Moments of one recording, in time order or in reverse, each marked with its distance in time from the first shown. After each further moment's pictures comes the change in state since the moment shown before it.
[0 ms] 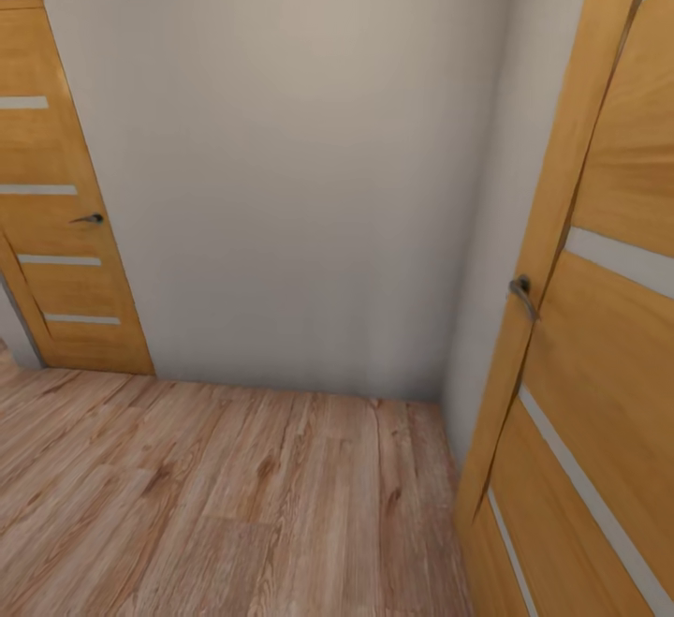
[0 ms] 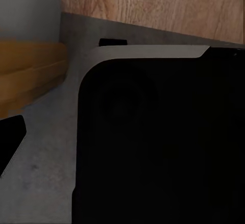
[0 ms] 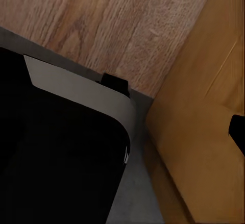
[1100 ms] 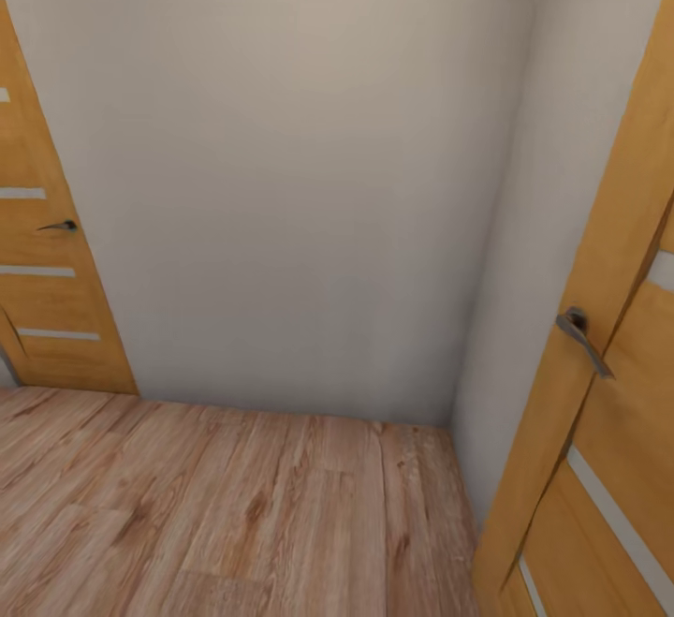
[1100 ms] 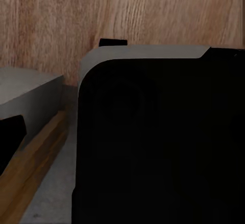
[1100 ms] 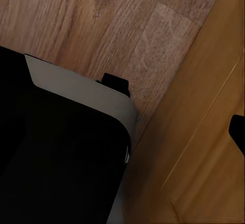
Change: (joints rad) left arm 0.000 0.000 0.001 0.000 0.002 0.000 0.000; right arm 0.000 0.001 0.000 0.000 0.001 0.002 0.000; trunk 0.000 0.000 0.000
